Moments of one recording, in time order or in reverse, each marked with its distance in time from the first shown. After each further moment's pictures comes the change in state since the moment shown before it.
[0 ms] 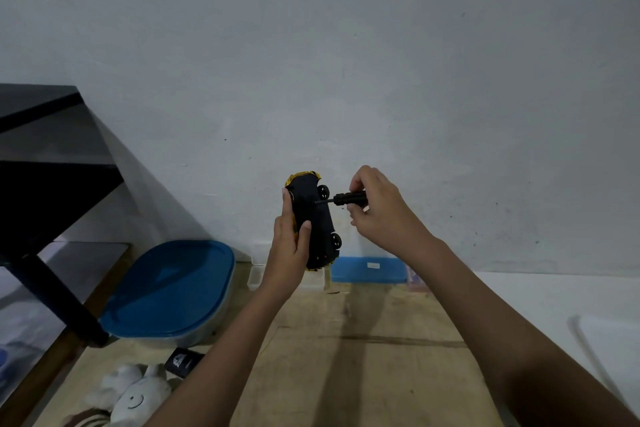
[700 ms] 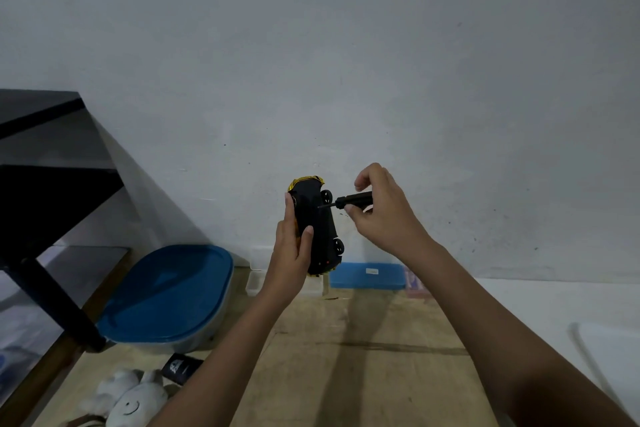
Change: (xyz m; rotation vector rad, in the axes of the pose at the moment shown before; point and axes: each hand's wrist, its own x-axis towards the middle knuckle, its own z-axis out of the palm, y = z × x) left_hand -0.002 0.009 0.003 -0.016 -0.025 0.025; right_hand 0.002 0.002 -0.004 0.064 0.104 0.031
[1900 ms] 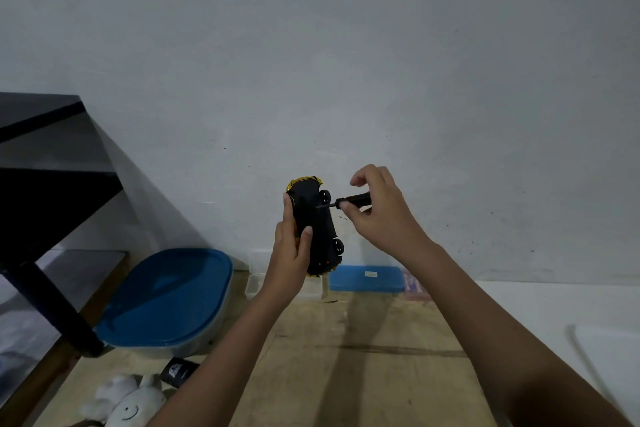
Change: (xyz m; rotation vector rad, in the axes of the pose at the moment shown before) left_hand 0.004 -0.006 -0.003 -0.010 0.003 0.028; right_hand 0.001 -0.001 0.002 -0.019 0.039 -0.060
